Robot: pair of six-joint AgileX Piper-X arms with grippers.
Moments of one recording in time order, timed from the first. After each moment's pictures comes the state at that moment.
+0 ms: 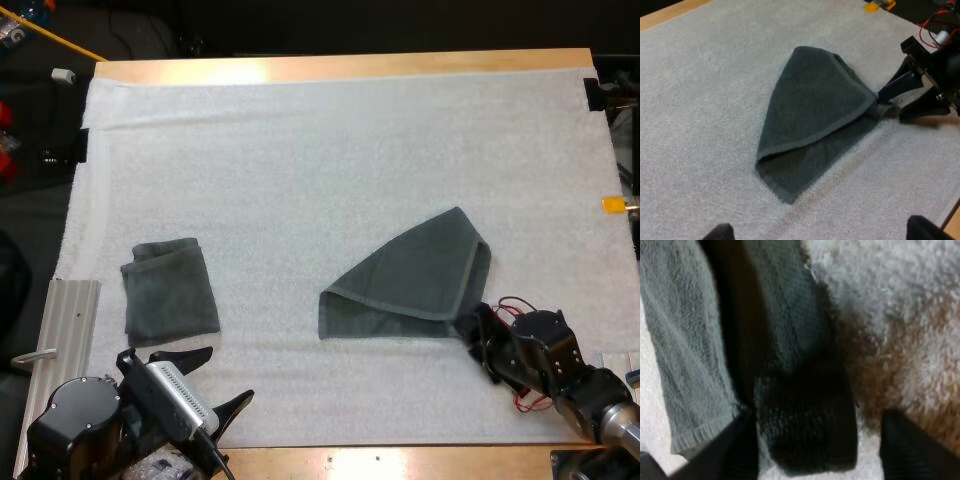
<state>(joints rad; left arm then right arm) -0.46 0.30 -0.82 1.23 0.32 -1.65 0.50 0.95 -0.18 0.14 -0.12 -0.40</state>
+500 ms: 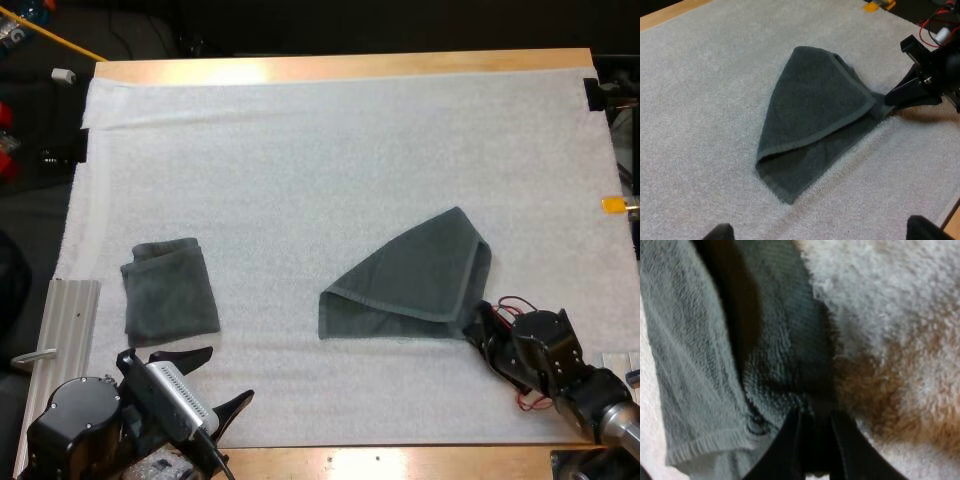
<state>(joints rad) -0.46 0.30 -0.82 1.23 0.32 -1.65 0.50 0.95 -0.18 0.14 -0.09 -0.46</state>
